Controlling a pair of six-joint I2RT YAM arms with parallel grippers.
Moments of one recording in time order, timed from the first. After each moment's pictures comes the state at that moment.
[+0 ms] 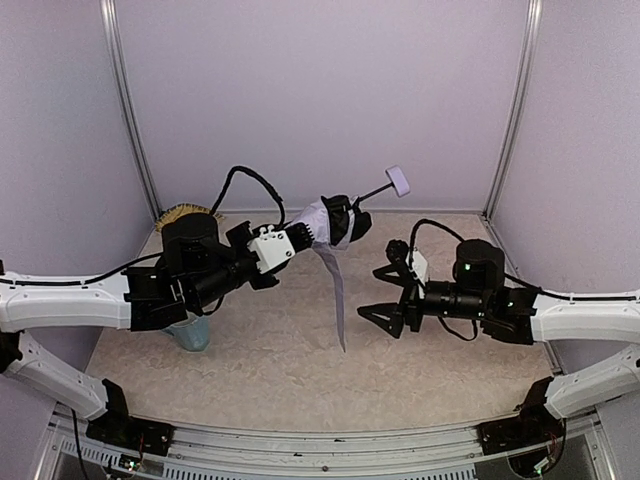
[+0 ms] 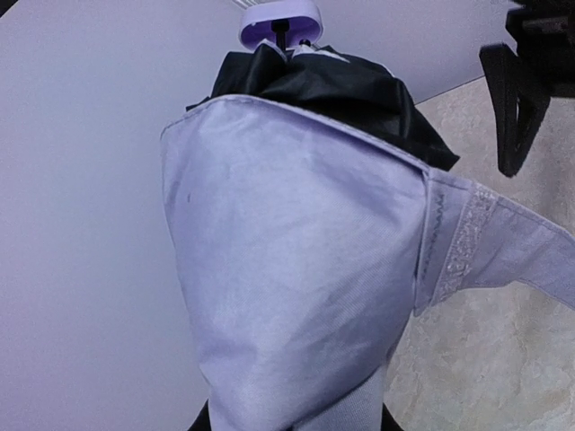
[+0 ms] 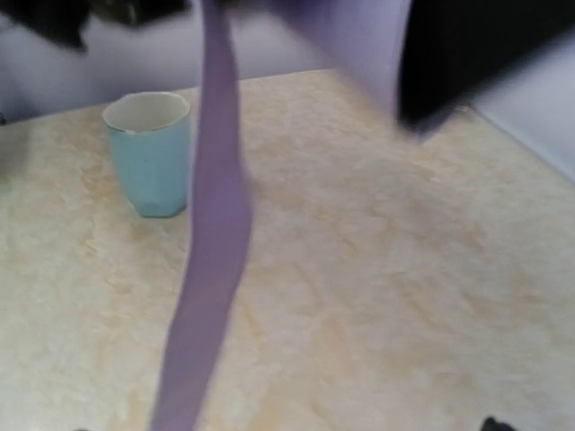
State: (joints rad) left arm -1.02 1.30 0.86 0.35 -0.30 0.85; right arm 0.84 1.15 0.61 0.30 -0.32 -0.14
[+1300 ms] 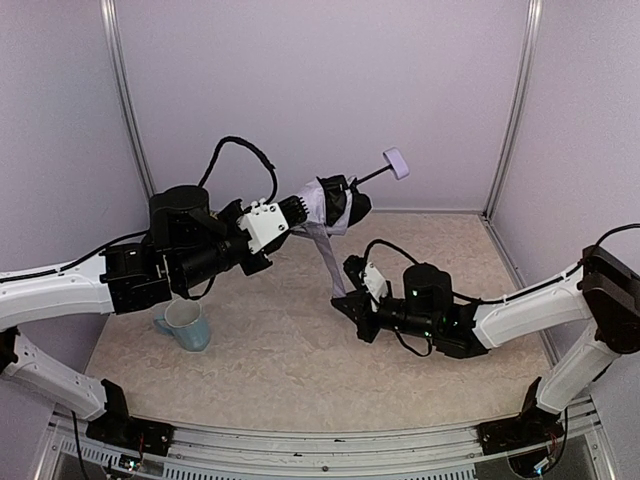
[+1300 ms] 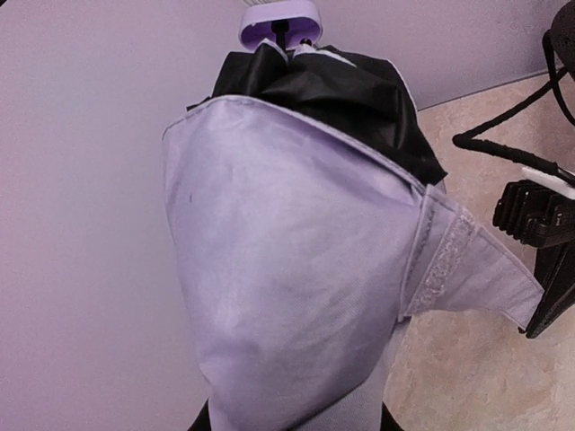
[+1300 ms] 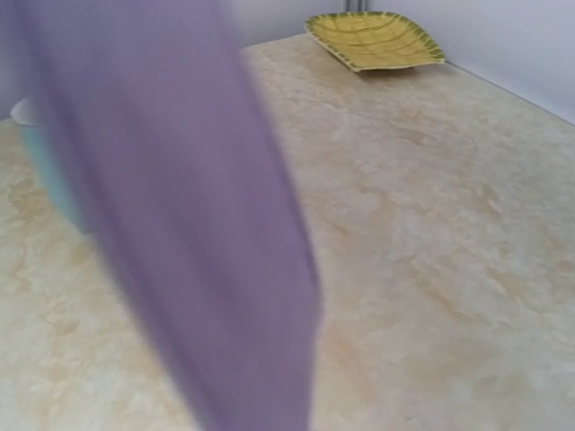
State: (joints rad) left arm -1.03 1.25 1.04 0.09 -0.32 0.78; right arm 0.99 1.56 0.65 0.67 -0.06 -0.01
